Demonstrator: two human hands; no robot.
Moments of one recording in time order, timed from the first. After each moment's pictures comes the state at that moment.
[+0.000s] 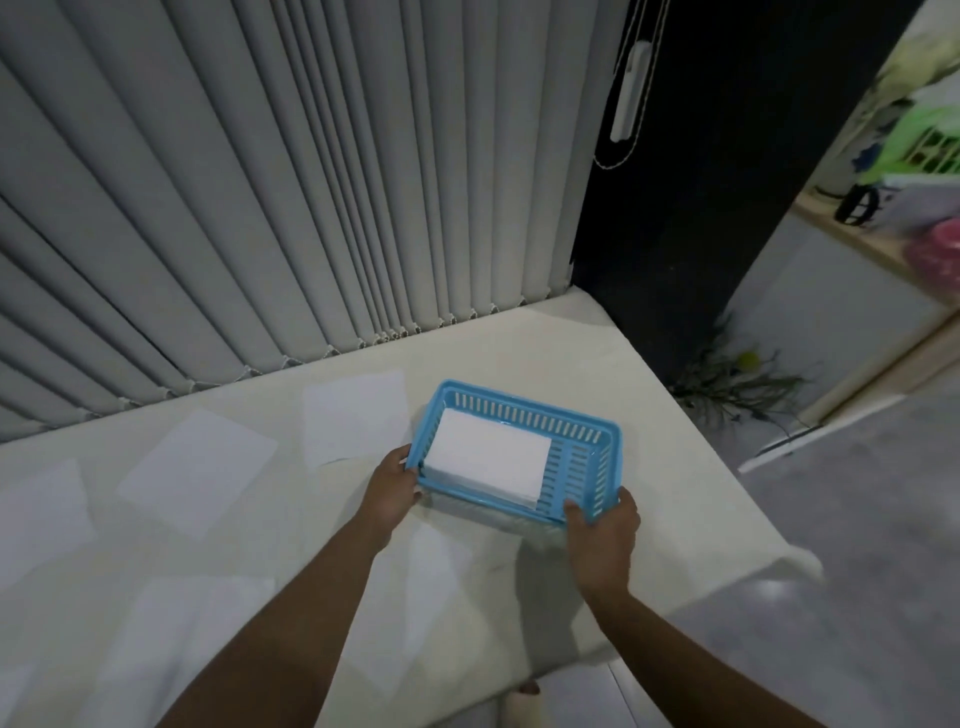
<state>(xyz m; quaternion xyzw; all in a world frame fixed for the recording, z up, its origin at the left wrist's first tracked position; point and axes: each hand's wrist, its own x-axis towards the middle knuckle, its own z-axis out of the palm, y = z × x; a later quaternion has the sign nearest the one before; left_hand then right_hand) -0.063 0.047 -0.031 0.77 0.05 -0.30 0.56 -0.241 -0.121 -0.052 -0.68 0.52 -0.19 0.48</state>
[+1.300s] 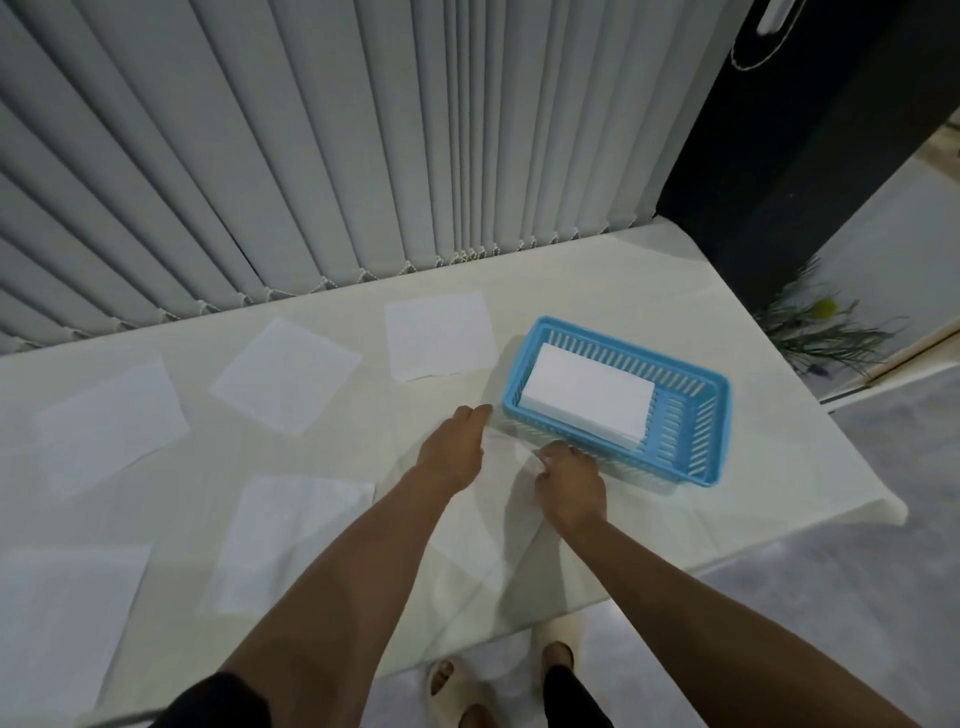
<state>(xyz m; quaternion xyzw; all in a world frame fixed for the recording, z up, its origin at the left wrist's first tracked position) -0.067 0.127 -0.066 0.92 -0.30 -0.21 0.16 -0.183 0.005 -0.072 -0.90 0.35 0.07 0.25</state>
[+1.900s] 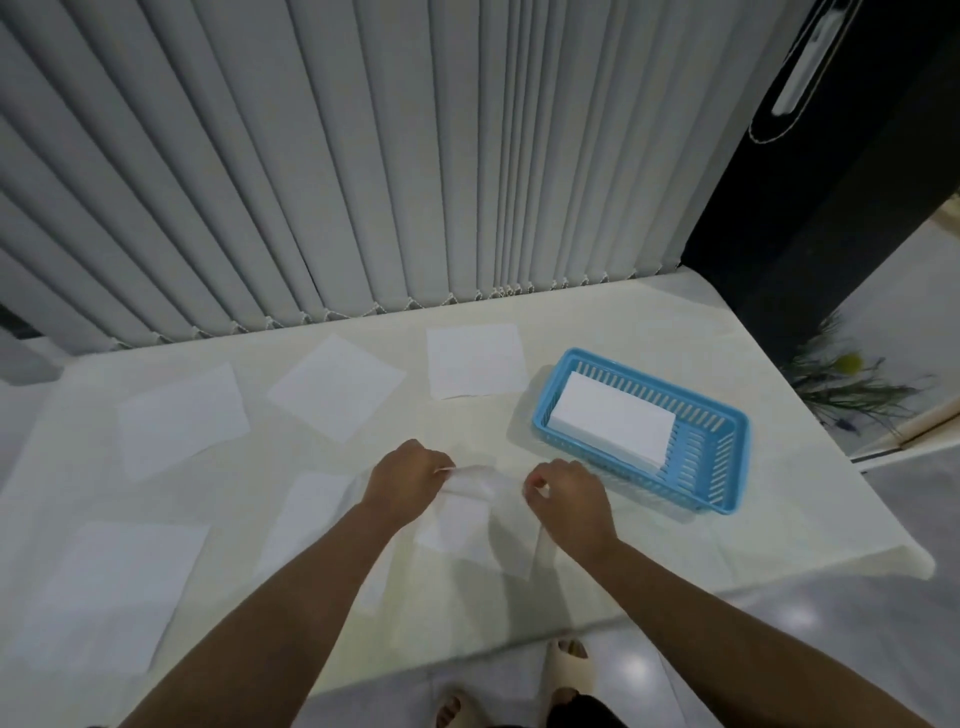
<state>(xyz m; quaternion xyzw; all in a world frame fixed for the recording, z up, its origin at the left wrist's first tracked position) -0.065 0.232 -0.042 0.93 -0.27 -0.15 0.17 -0.189 0.032 -0.035 -0.96 0.16 -0.03 0.22</state>
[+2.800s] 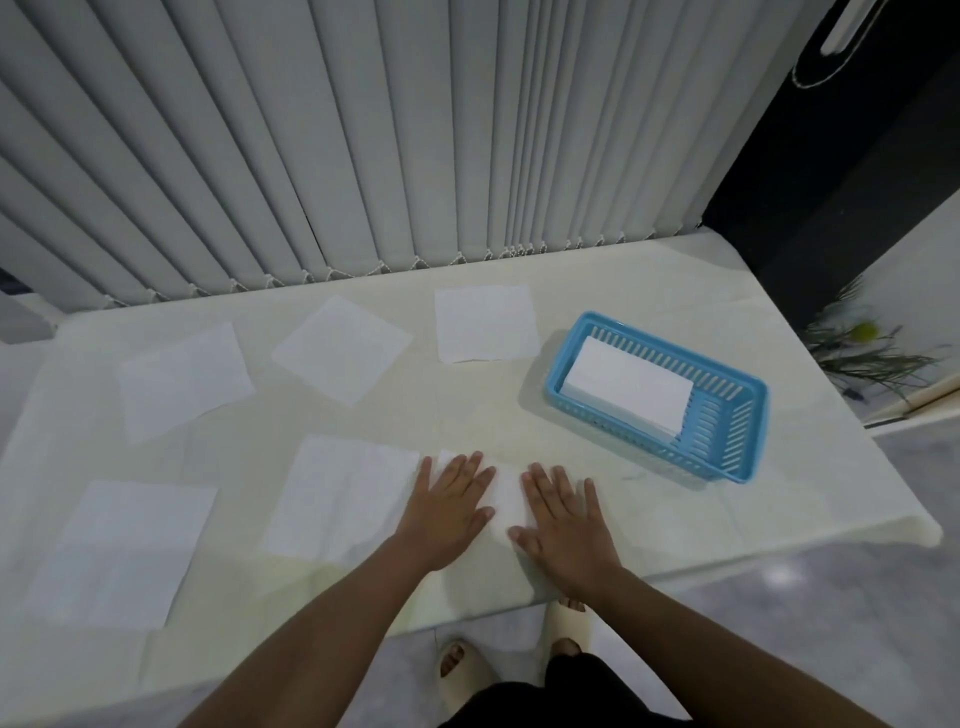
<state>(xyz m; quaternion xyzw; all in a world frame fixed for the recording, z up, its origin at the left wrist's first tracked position) -0.139 0.233 -0.079 0.91 -0.37 -0.20 -0.01 -0.239 0.065 -0.091 -0.97 0.09 0.21 0.05</state>
